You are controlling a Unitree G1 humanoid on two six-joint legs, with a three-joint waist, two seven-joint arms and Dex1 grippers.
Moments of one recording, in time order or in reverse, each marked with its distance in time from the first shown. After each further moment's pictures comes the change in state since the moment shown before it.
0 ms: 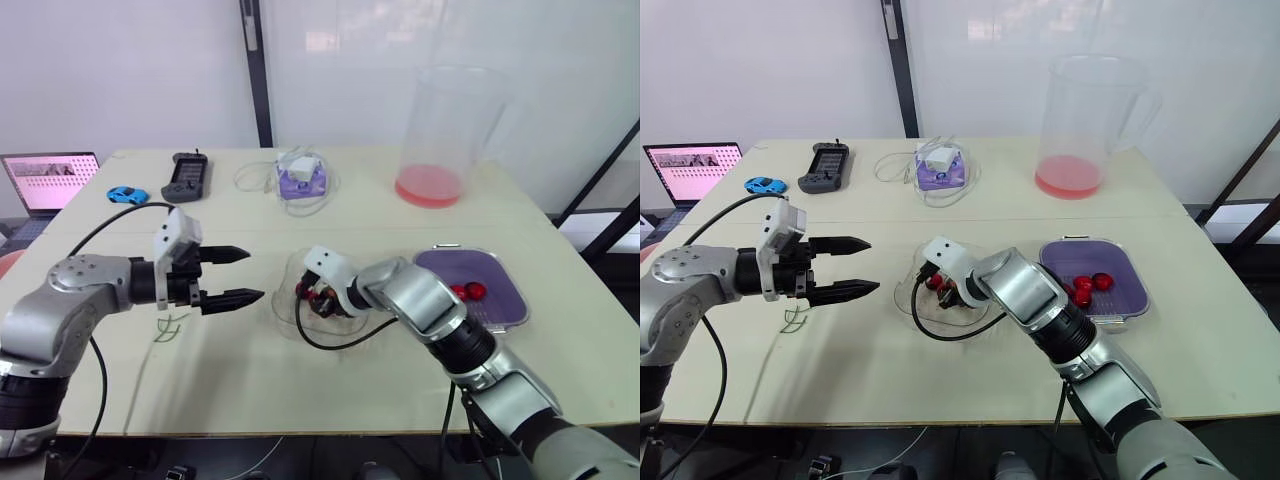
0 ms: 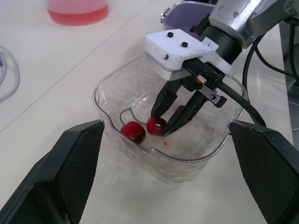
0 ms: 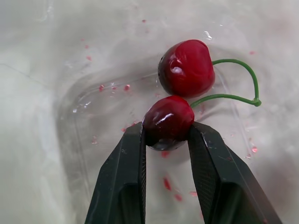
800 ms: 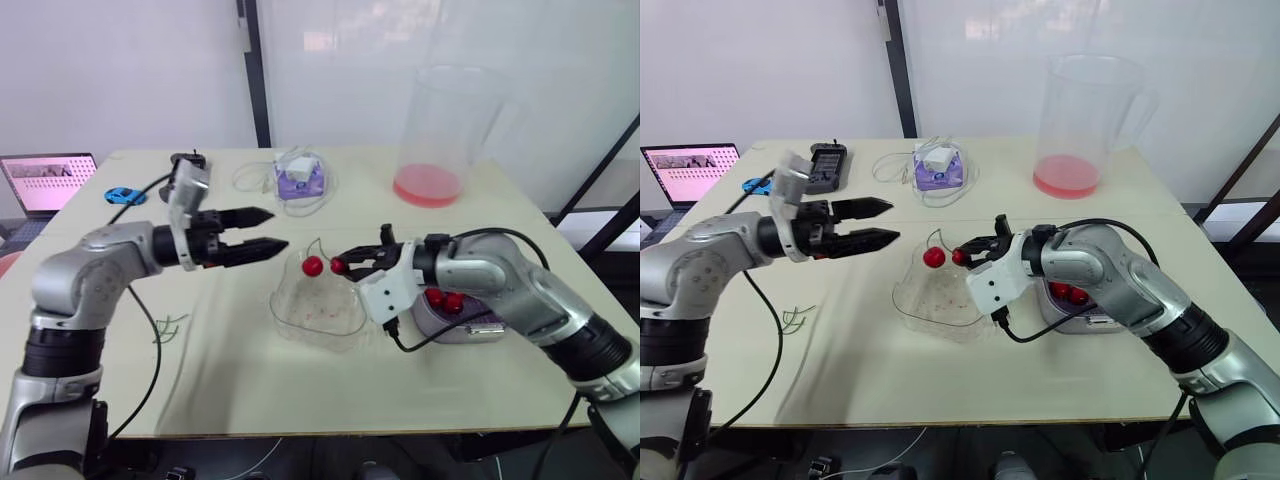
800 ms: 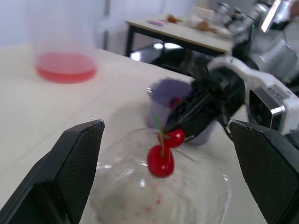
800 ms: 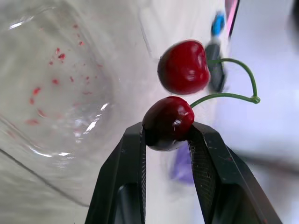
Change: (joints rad) left arm -0.263 -0.161 -0.056 0.173 -0.136 0.142 0.027; right arm 0.086 -0.547 -0.019 -0.047 -0.471 -1.684 0.203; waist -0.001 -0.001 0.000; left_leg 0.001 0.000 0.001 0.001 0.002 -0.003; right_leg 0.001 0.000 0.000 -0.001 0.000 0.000
